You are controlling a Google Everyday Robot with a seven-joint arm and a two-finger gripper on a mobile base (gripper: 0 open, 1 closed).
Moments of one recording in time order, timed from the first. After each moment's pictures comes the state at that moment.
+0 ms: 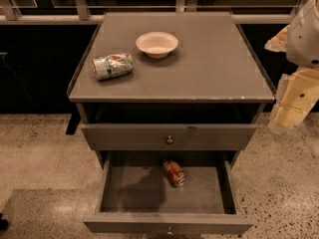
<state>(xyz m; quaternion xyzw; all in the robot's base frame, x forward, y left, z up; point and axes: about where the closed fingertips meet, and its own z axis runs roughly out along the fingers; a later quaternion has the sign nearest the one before) 0.438 -0.216 0.978 -0.60 0.78 -0.04 0.16</state>
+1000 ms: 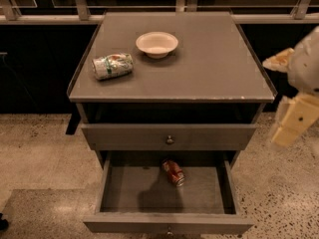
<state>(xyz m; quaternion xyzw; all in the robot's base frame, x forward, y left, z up) 0.431 -0.219 0.945 -0.60 0.77 0.00 0.20</state>
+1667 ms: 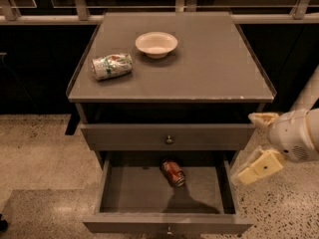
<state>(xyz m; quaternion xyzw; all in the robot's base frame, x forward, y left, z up) 0.419 -0.207 0.821 -0.48 0.80 0.16 0.32</state>
